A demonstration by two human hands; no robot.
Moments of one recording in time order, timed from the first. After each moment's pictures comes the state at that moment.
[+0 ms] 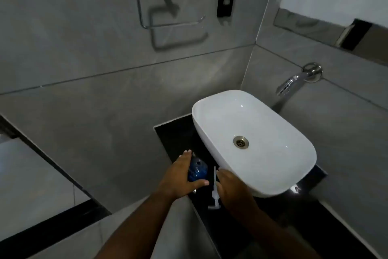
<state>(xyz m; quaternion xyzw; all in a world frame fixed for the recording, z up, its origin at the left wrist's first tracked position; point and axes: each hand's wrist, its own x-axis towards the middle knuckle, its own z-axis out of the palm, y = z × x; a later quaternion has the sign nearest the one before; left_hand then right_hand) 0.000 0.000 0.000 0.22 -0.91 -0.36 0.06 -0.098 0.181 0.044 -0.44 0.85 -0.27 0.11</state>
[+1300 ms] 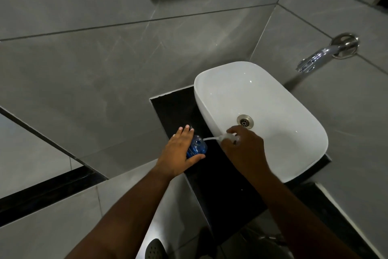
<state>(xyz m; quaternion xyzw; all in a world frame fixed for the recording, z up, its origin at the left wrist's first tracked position) -0.018 -0.020 -0.032 0.20 -0.93 -0.30 0.09 -0.135 0.141 0.105 -0.31 0.89 -0.33 0.06</state>
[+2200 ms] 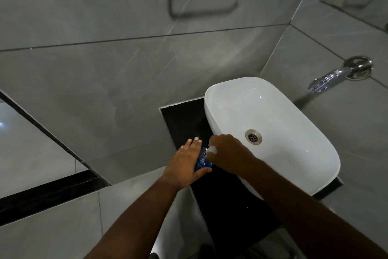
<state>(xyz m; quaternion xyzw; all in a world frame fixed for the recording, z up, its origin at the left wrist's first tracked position) -0.020 -0.023 -0.041 0.20 -0.93 -0.30 0.06 -0.142 0.076 0.111 -0.51 0.83 -0.07 0.21</state>
